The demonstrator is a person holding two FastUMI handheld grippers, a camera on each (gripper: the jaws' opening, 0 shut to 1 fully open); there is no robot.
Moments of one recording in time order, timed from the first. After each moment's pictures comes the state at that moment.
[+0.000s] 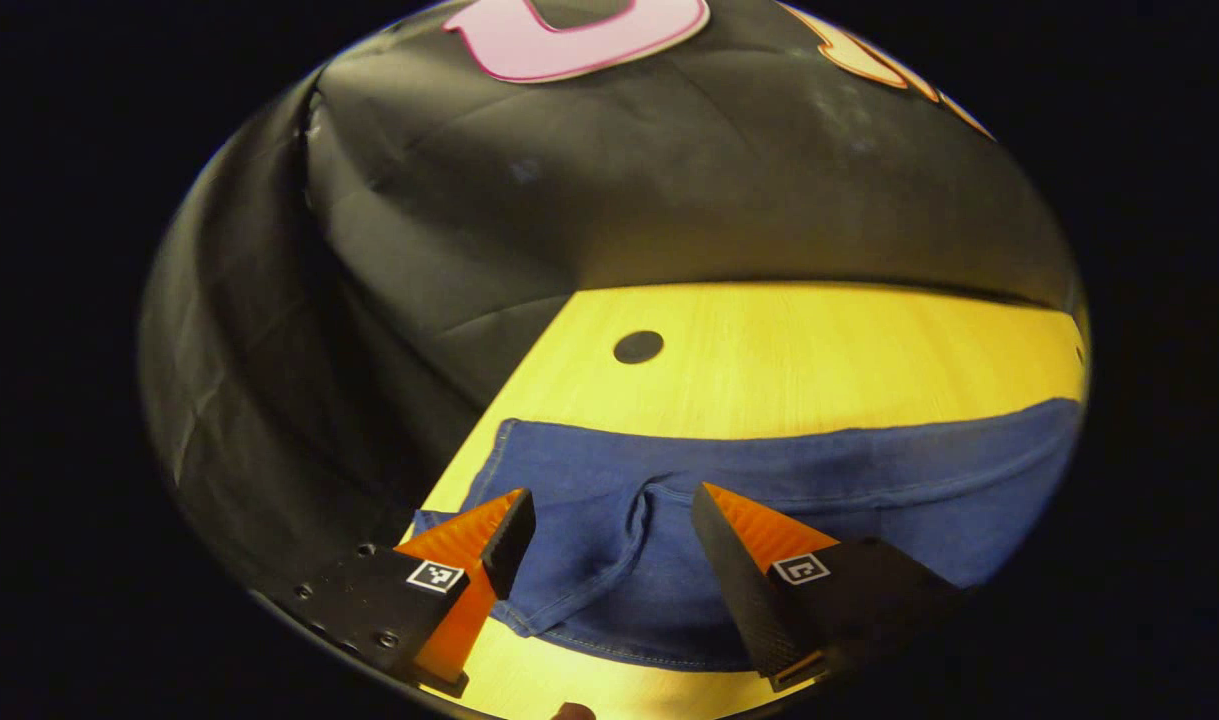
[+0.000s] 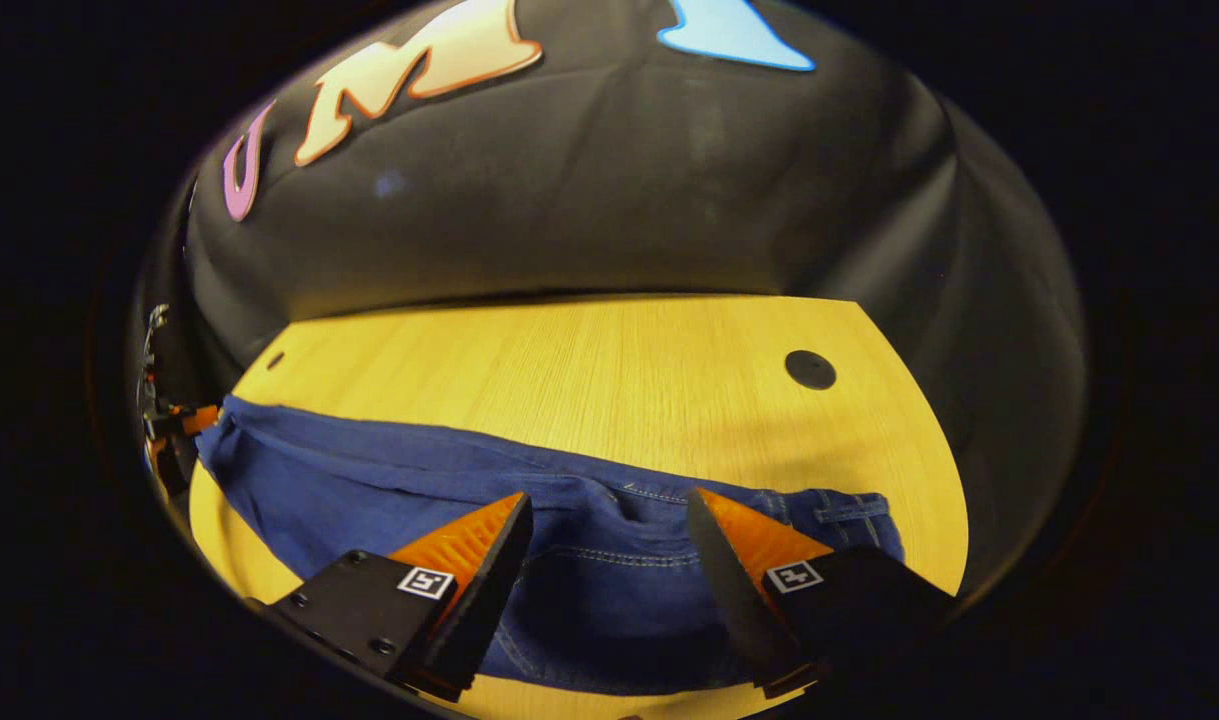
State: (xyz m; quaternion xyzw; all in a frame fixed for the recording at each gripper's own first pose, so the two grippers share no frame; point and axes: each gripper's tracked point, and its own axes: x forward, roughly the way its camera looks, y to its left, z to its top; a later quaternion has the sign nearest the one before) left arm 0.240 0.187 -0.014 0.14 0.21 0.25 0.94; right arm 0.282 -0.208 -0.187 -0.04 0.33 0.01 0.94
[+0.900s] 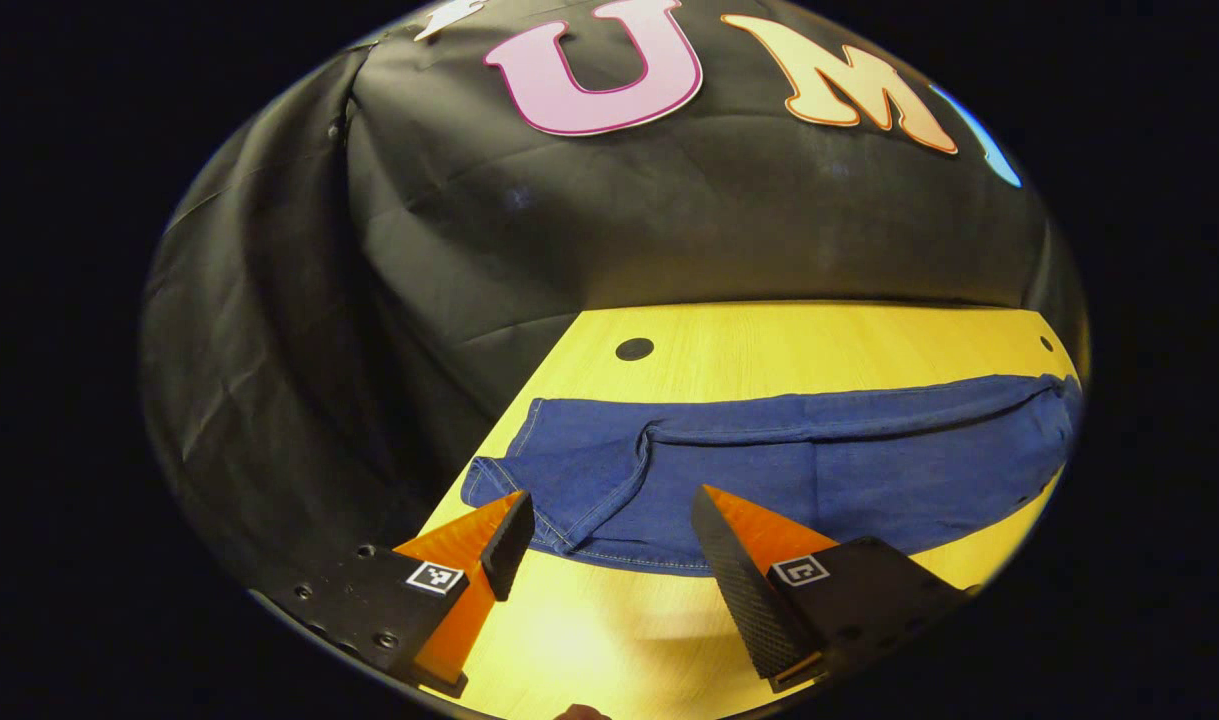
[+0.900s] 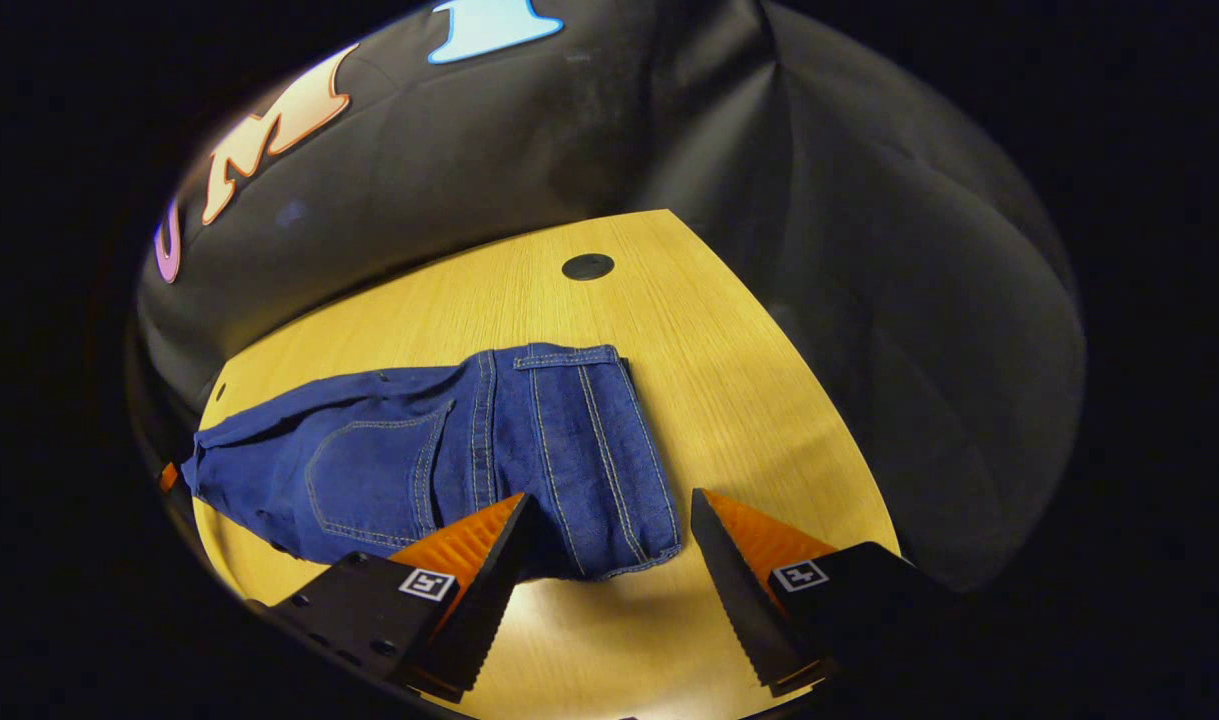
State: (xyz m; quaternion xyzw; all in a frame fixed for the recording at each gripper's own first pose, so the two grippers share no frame) left arm 0.184 0.173 -0.012 0.15 0.18 0.22 0.95; right arm 0.183 -0.364 -0.220 0.01 0.39 -0.10 0.91
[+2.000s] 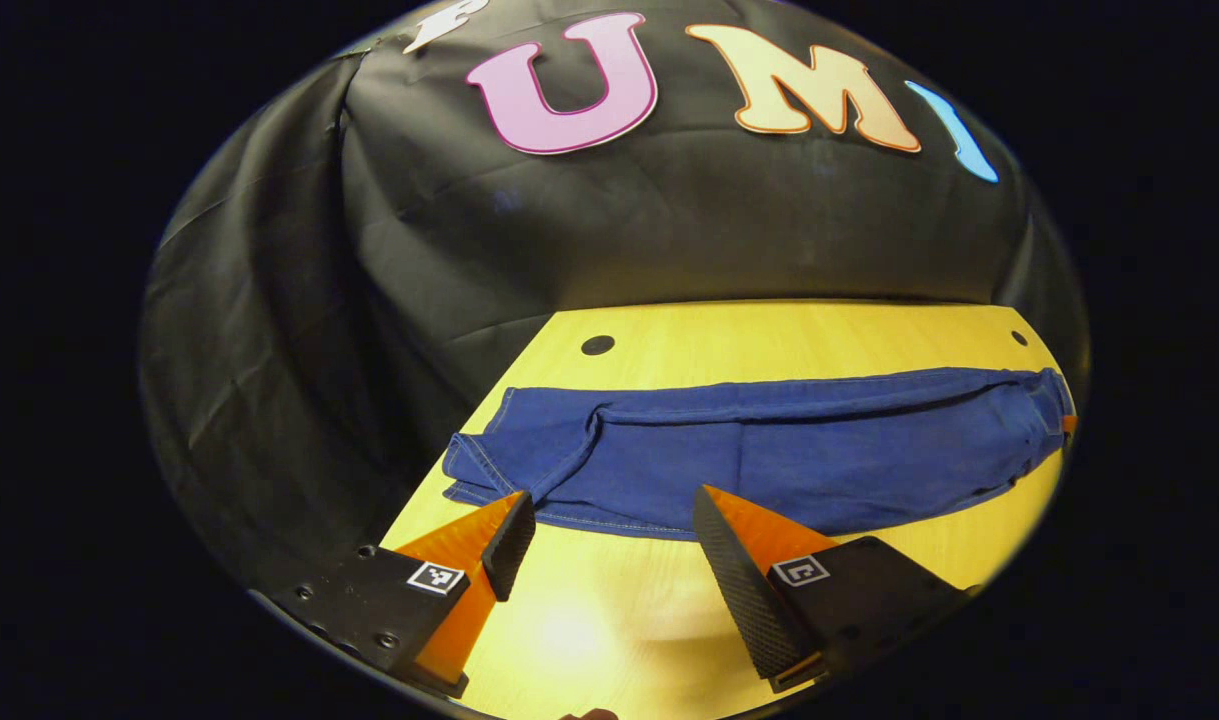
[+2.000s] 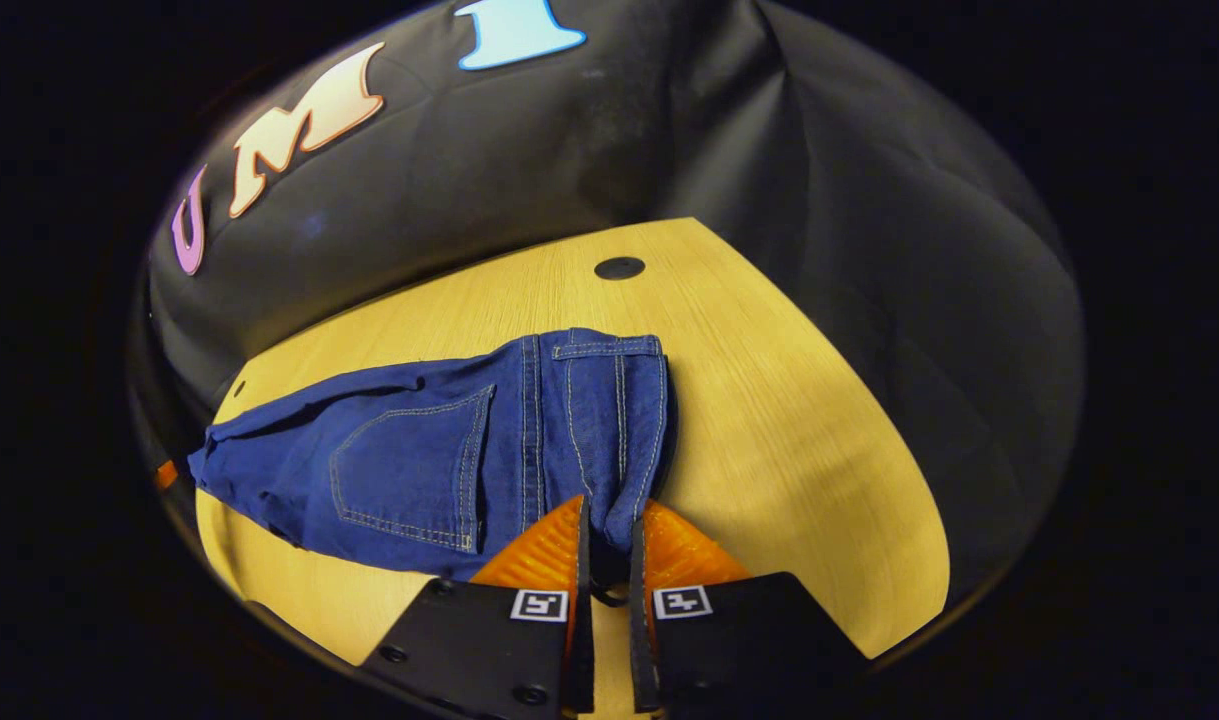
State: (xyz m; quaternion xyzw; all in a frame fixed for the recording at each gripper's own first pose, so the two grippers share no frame) left arm 0.154 0.105 -0.019 0.15 0.18 0.19 0.95; right arm 0.179 -0.343 -0.229 0.04 0.36 -0.08 0.93
